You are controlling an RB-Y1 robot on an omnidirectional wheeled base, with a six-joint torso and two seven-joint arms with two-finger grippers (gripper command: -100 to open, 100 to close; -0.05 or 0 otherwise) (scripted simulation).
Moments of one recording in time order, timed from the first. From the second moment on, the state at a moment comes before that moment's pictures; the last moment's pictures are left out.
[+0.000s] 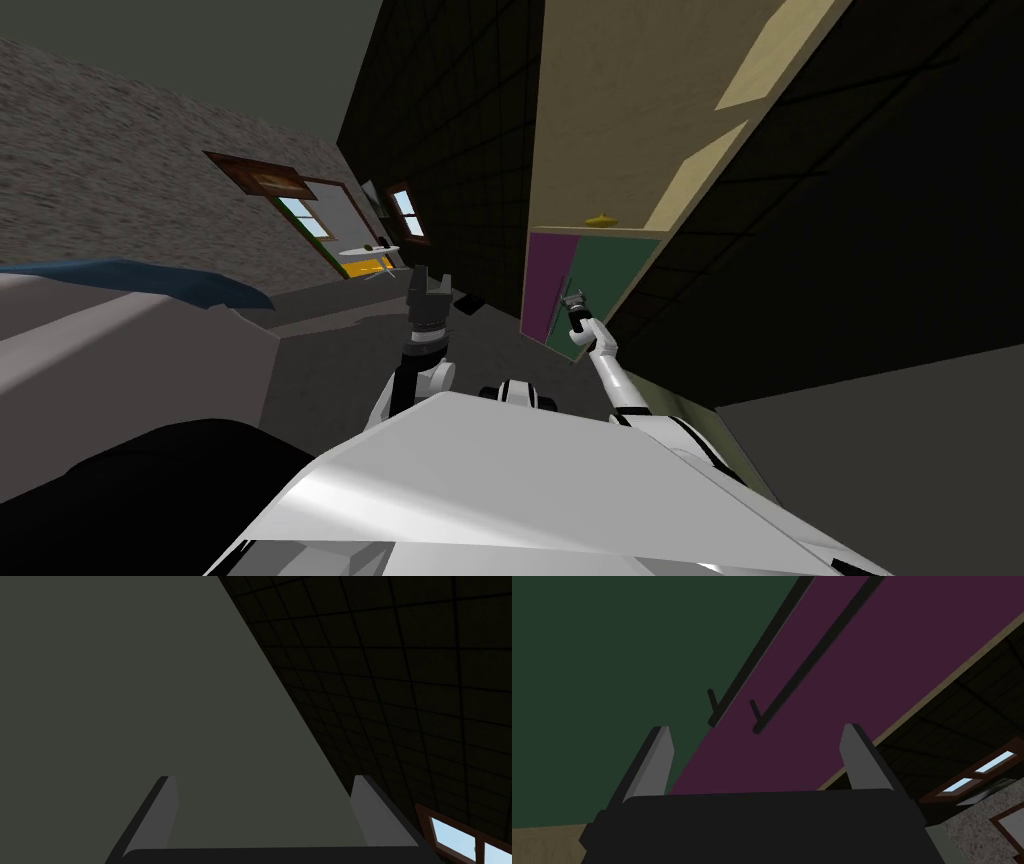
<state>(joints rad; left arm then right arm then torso) 0.48 0.02 -0.04 -2.40 -0.08 -0.58 -0.02 -0.38 -0.25 0.04 -1.32 0.86 0.19 1.00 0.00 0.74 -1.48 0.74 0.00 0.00</state>
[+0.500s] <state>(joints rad) 0.48 0.02 -0.04 -2.40 -0.08 -0.58 -0.02 -0.50 -0.28 0.04 -1.18 0.95 0.27 1.10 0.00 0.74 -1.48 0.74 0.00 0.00</state>
